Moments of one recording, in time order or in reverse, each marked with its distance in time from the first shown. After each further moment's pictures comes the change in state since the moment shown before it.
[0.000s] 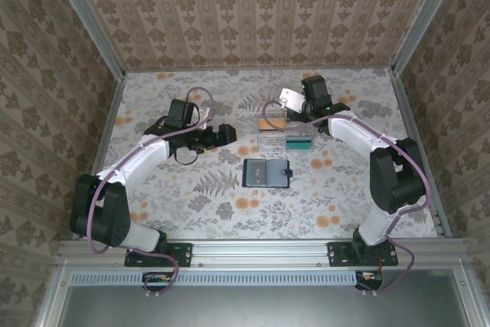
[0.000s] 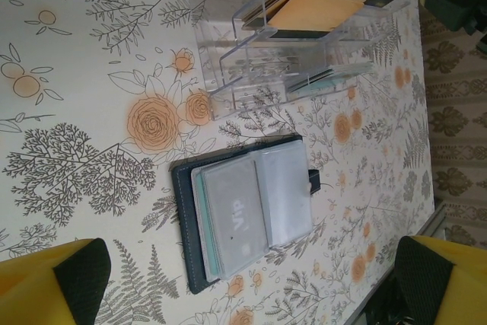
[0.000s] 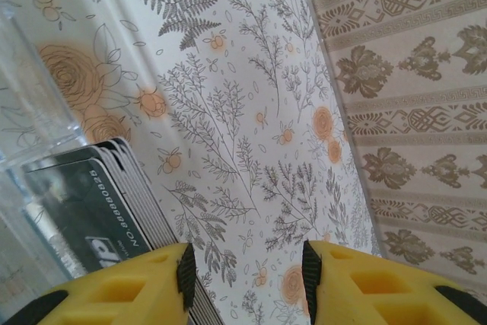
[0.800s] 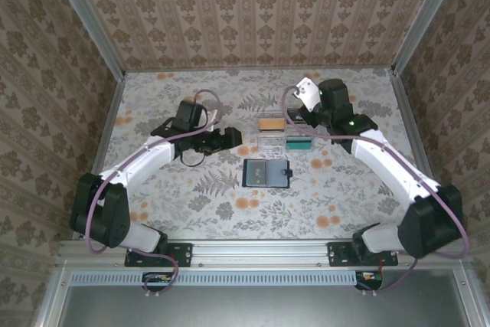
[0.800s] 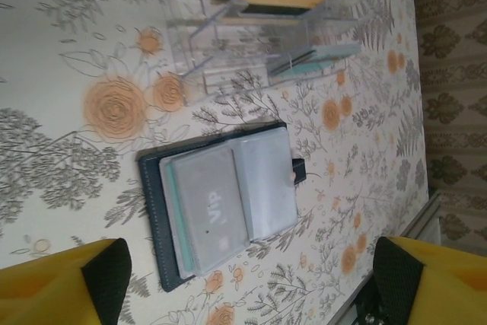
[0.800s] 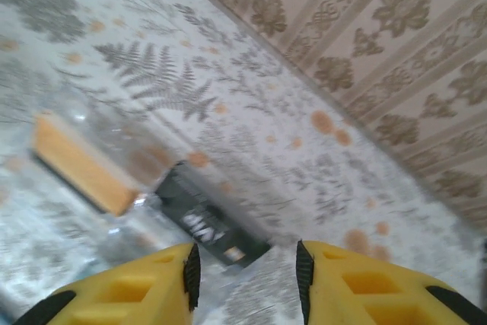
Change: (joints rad) left arm -0.093 0.012 0.000 0.022 -0.027 -0.061; right arm 0.046 -0.397 -0.132 -0.127 -0.084 0.554
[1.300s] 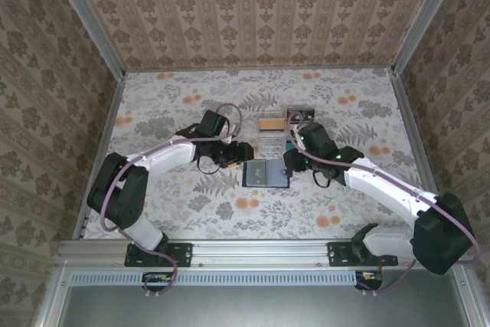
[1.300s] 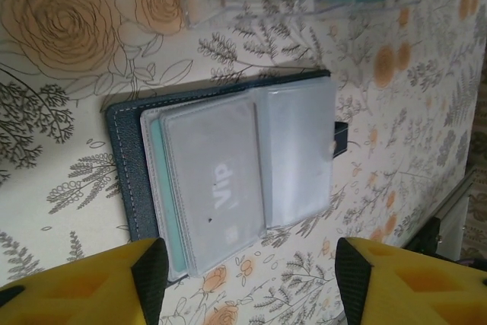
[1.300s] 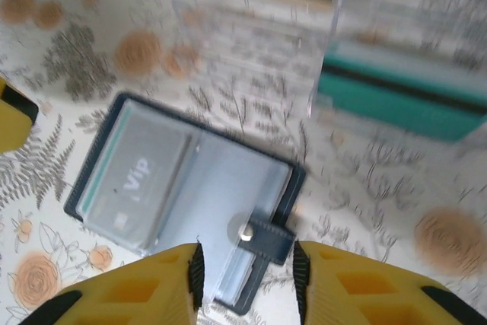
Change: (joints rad) left arm -0.125 0.176 0.000 0.028 -0.037 -0.084; right arm 0.212 -0.073 -0.309 -0.095 -0.092 0.741
